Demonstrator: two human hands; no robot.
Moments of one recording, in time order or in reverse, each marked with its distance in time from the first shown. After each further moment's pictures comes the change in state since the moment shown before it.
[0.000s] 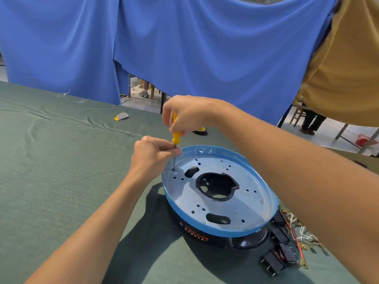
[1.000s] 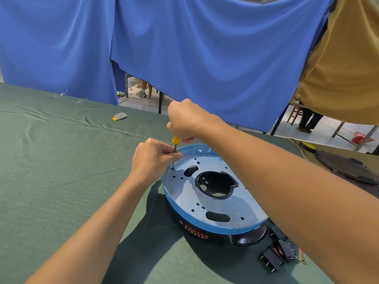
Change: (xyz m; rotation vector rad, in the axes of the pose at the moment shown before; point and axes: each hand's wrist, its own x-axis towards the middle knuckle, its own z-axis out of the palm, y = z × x) left_hand 0.000 -0.006 0.003 0.113 -0.078 0.042; right_hand -0.002 -0.006 0.025 -0.130 0.211 0.188
